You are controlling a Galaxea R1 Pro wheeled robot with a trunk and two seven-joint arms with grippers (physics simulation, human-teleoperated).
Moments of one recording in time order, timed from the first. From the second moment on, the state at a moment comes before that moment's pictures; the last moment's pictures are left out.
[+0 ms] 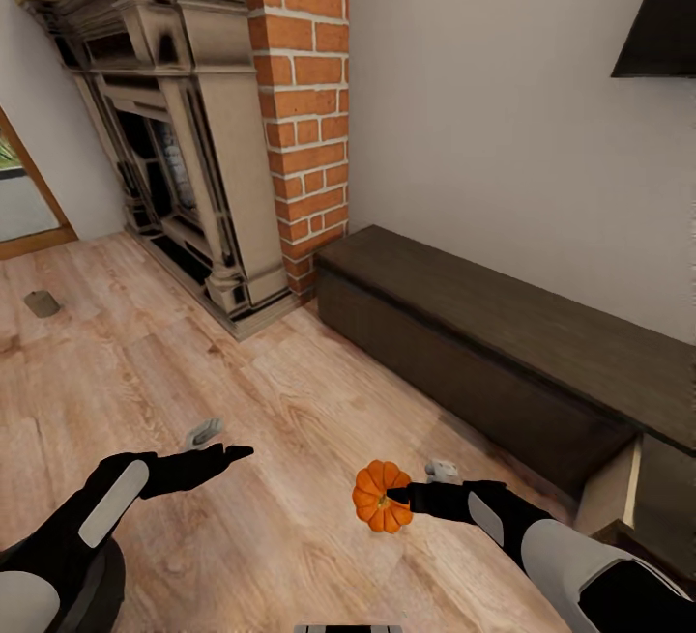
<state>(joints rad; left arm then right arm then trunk) -0.54 0.34 -0.21 -0.93 0.88 0.76 -0.25 -0.79 -0.04 0.49 -0.15 -0.60 0.28 0.51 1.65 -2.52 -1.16</state>
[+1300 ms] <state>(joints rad) -0.54 0.34 -0.21 -0.93 0.88 0.73 -0.26 -0.79 -0.04 0.49 -0.15 -0.60 0.28 0.51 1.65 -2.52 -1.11</state>
